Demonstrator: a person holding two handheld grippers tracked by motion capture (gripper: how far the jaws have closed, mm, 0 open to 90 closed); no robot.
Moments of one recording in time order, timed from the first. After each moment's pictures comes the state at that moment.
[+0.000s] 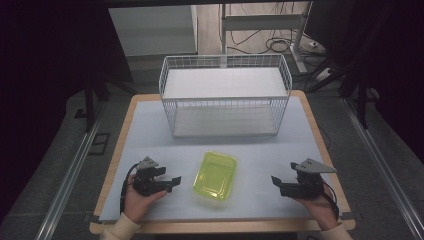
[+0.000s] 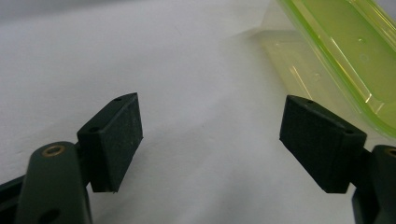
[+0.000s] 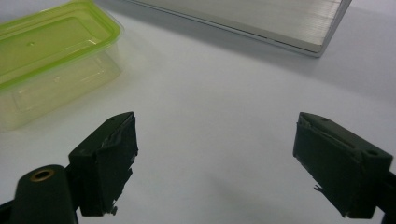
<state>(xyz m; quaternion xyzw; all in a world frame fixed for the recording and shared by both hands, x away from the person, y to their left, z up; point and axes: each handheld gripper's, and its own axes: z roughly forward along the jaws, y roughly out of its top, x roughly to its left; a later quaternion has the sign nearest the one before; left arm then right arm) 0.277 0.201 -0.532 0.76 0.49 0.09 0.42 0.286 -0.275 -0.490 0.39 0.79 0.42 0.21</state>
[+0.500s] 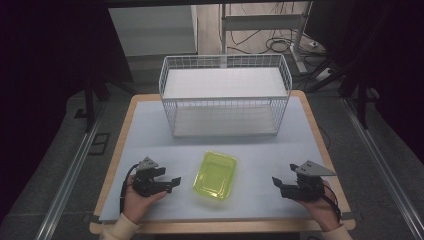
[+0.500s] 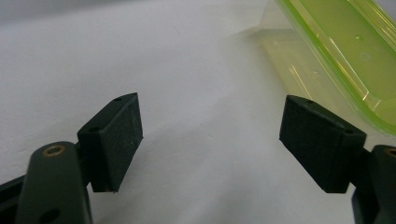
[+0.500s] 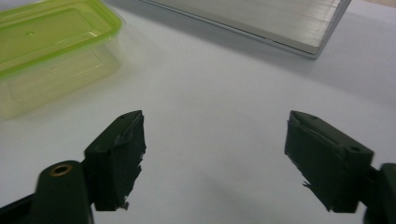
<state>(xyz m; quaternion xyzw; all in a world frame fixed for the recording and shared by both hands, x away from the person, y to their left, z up) 0.275 0.200 -0.531 0.76 0.48 0.09 0.42 0.279 -0.275 -0.489 0.38 0.80 0.41 0.22</state>
